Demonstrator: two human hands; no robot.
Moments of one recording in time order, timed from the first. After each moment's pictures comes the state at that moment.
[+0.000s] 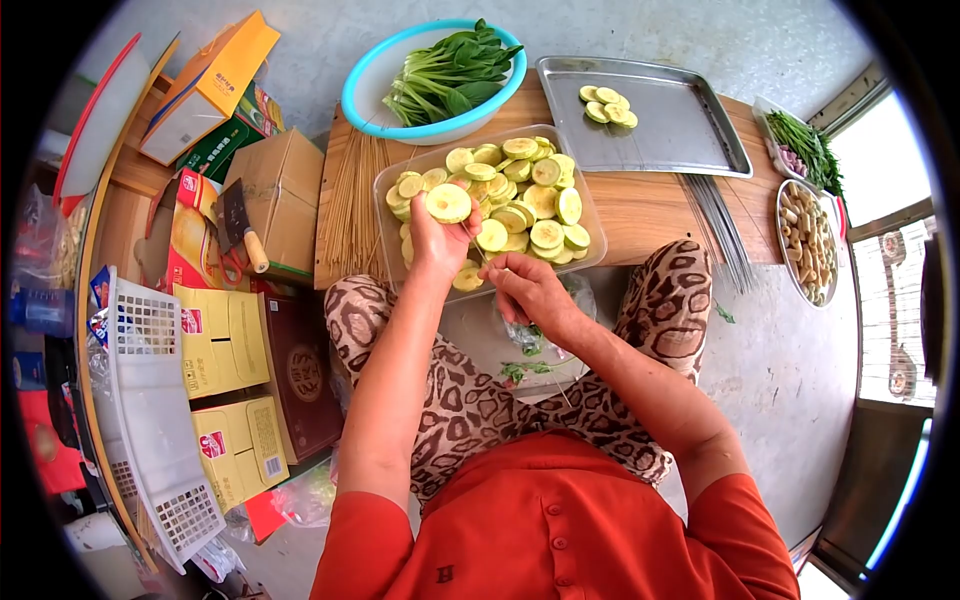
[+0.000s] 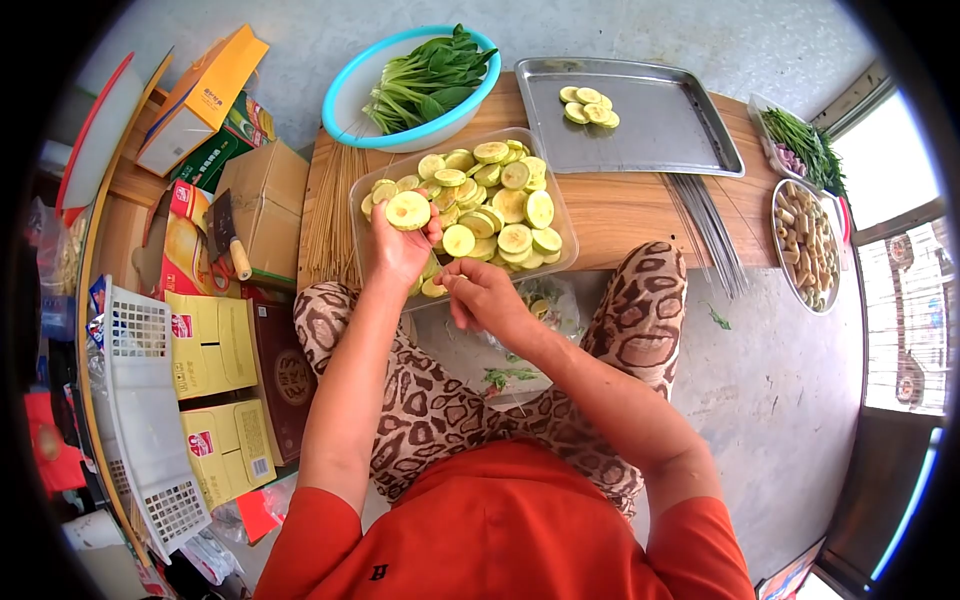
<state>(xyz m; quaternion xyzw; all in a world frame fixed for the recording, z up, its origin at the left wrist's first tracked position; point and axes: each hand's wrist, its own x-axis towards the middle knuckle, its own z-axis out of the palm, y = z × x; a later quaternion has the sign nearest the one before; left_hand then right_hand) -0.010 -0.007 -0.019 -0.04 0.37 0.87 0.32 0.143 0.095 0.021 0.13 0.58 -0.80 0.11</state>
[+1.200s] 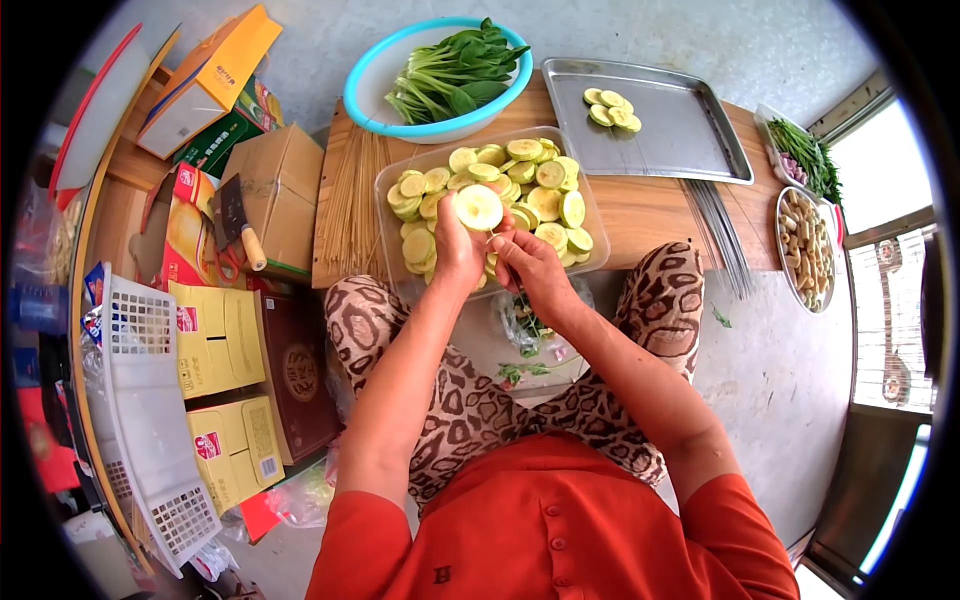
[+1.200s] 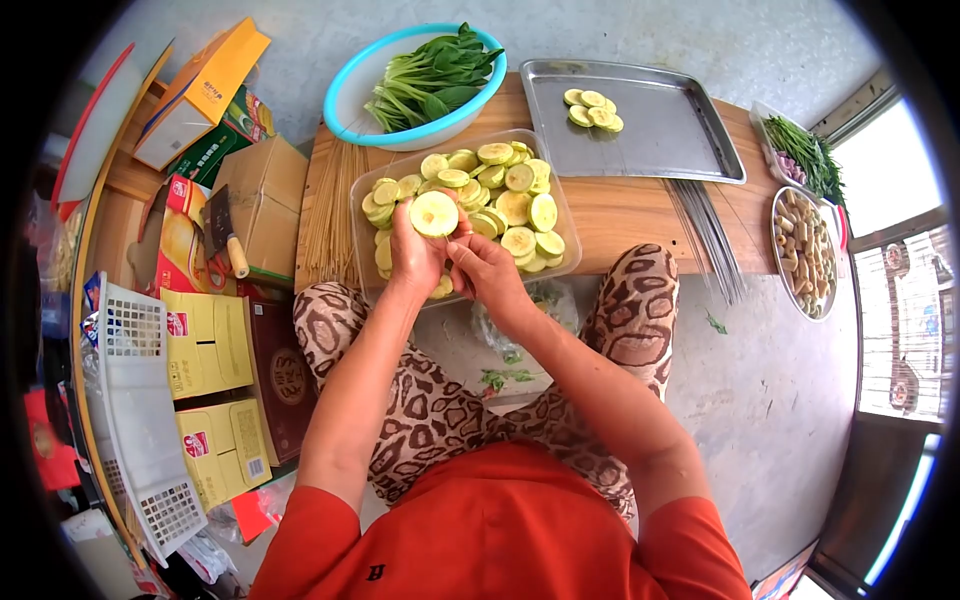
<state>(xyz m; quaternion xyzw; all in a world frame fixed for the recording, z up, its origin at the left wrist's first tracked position) 0.014 0.007 -0.009 0.03 0.42 0.85 0.31 0.113 0.094 -0.003 0.16 0.55 -0.82 0.00</state>
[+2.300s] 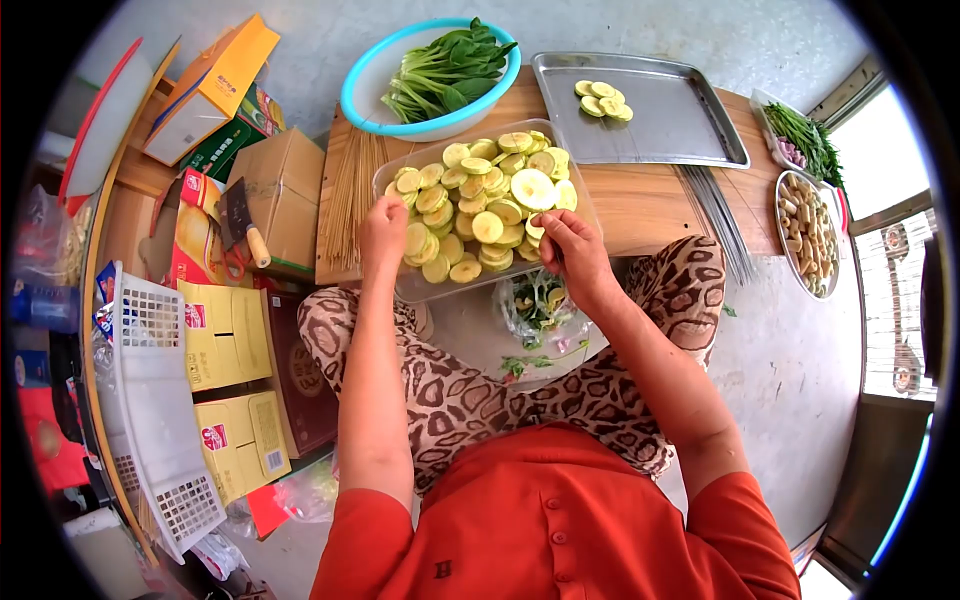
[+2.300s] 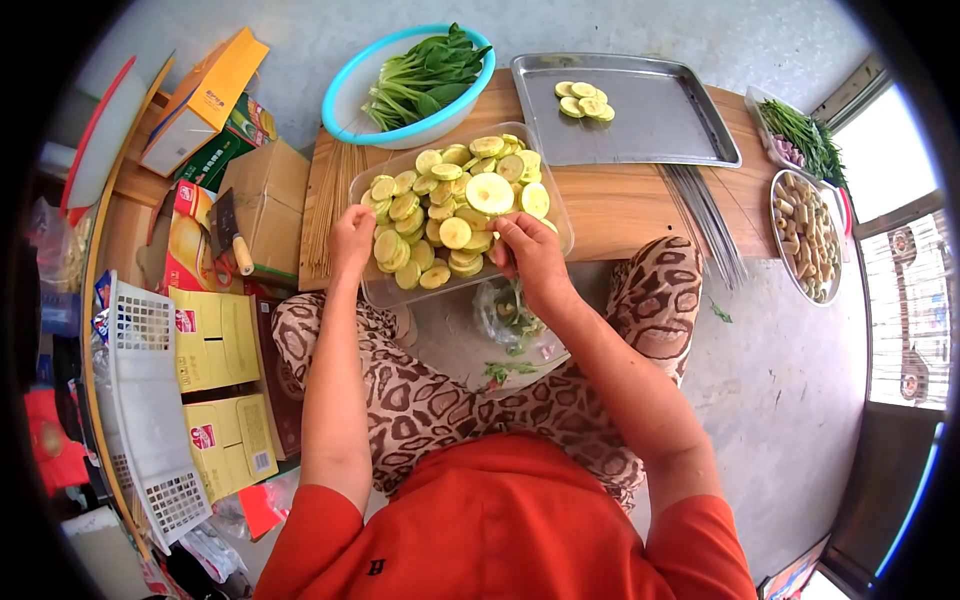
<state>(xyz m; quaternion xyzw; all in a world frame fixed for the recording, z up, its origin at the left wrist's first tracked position) -0.047 -0.082 -0.035 0.06 0.90 0.43 0.06 0.145 0.142 0.013 0.20 0.51 -0.84 -0.06</state>
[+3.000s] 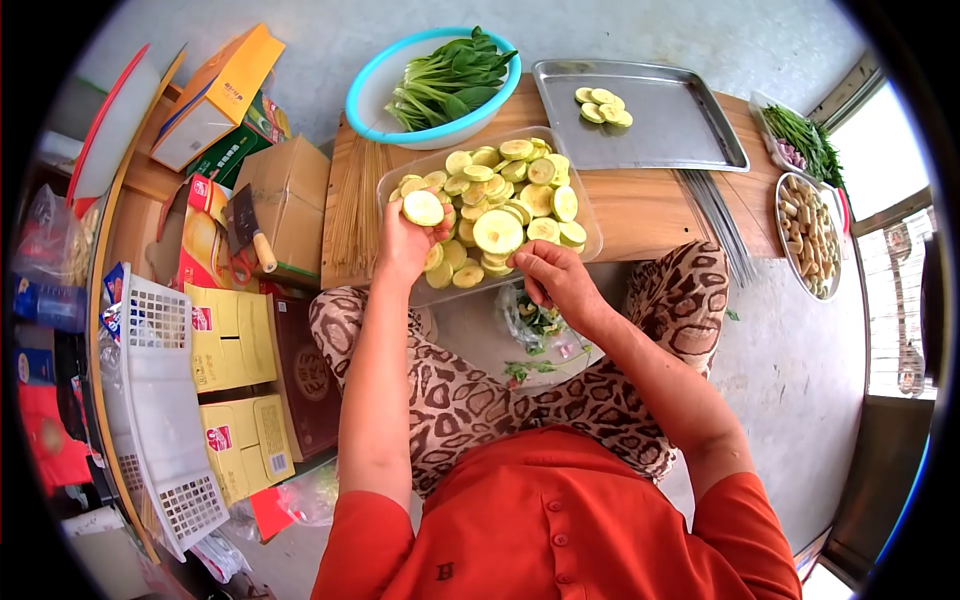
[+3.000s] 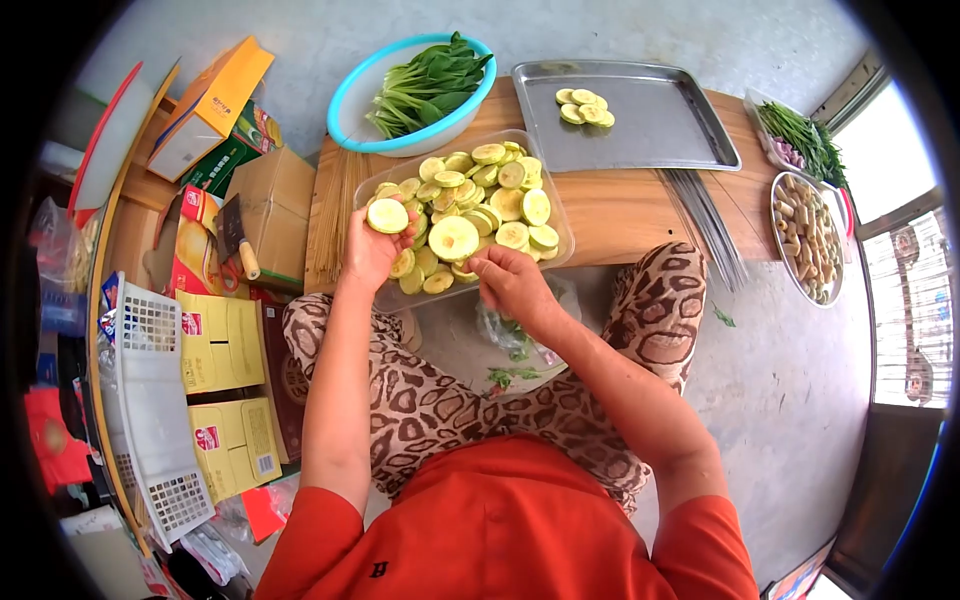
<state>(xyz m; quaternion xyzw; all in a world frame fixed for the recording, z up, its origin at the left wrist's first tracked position) -0.020 -0.051 -0.006 0.00 0.51 0.80 0.32 0.159 0.122 0.021 0.16 0.59 -0.79 0.03</state>
